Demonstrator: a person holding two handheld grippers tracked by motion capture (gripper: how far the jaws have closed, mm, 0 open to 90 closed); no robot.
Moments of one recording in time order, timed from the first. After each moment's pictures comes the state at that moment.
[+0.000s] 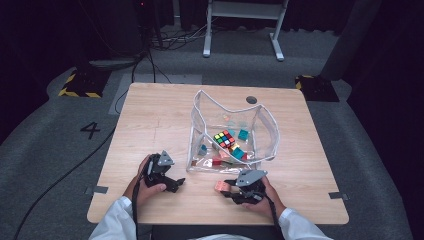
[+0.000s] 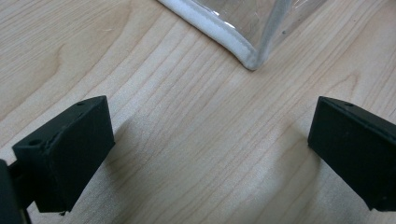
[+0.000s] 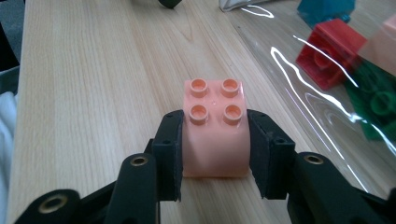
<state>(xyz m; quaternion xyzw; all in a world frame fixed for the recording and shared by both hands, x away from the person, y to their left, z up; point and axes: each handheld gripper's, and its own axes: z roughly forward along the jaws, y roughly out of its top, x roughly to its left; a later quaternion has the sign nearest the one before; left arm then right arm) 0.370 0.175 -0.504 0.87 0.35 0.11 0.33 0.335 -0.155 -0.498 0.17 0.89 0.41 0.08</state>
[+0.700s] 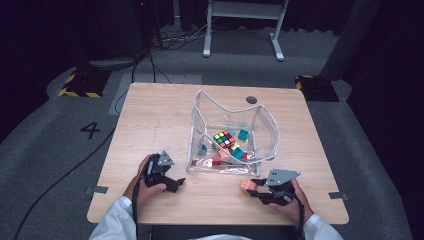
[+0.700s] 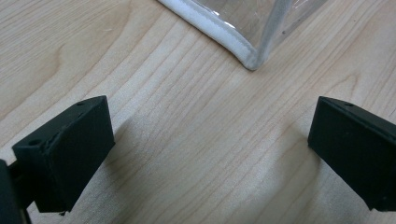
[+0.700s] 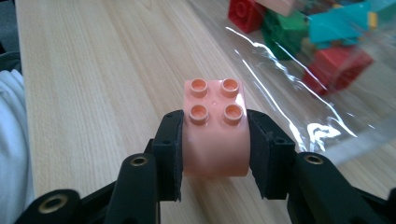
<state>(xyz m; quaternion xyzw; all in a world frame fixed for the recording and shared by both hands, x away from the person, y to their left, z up) 0.370 0.175 -0.504 0.87 0.35 0.11 0.33 0.329 -0.231 -0.481 0.20 0.88 0.41 0.11</state>
